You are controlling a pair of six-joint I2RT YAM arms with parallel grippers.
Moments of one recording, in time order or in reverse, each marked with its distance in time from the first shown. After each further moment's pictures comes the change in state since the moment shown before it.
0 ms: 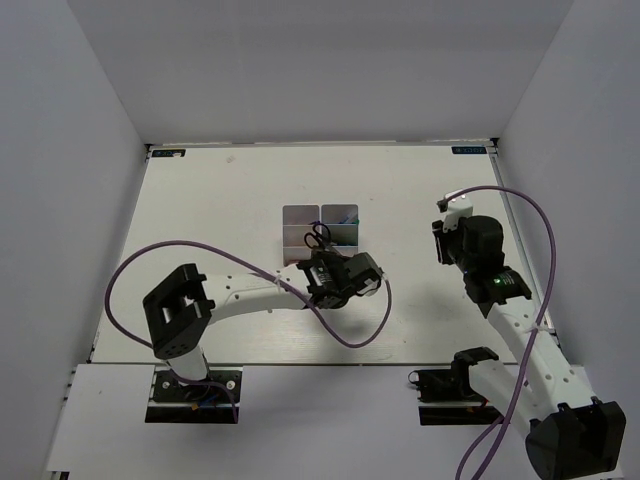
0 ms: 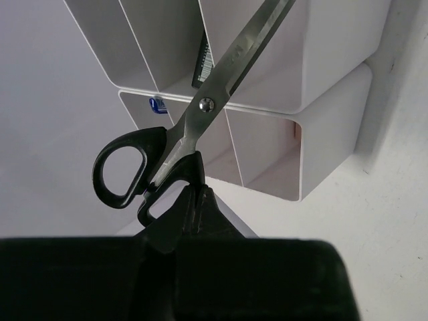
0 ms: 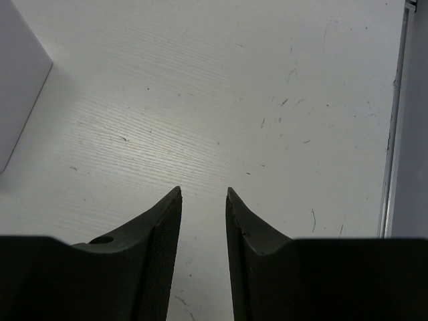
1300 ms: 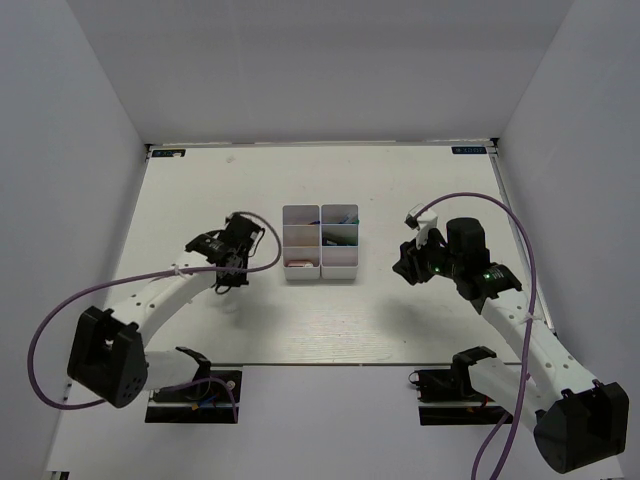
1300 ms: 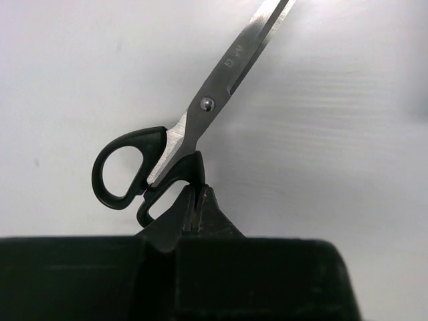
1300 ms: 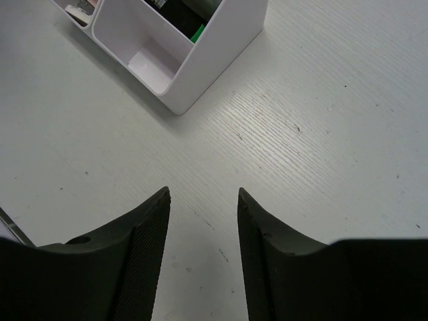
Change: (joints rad) left arm 0.729 -0.415 -0.414 -0.257 0.464 -1.256; right arm 0.095 0.061 0.013 -0.113 -0.460 0.019
